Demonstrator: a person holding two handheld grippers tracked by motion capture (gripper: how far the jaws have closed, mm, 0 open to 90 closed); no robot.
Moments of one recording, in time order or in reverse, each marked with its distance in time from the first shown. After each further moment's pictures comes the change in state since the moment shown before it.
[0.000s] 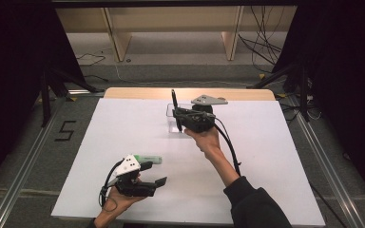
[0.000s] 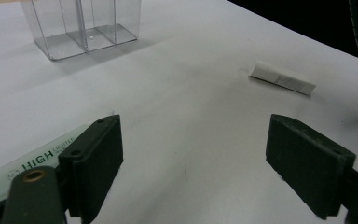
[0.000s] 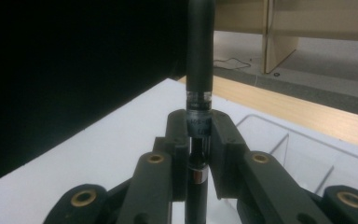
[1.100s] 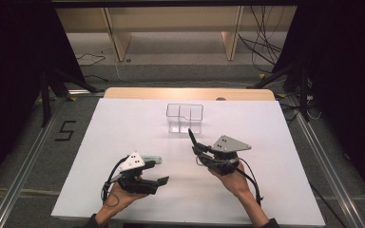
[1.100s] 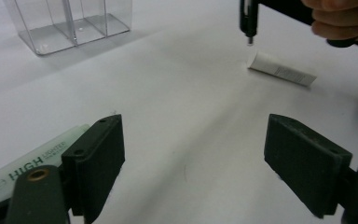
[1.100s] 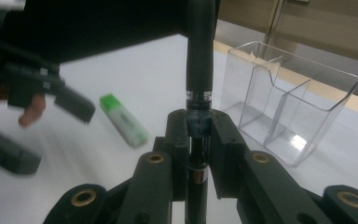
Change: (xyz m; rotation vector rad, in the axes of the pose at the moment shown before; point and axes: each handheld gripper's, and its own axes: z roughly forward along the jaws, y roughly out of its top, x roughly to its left) left arm 0.002 0.006 0.010 0.050 -0.034 0.005; right arm 0.015 -0.085 -0.086 0.035 -0.002 -0.198
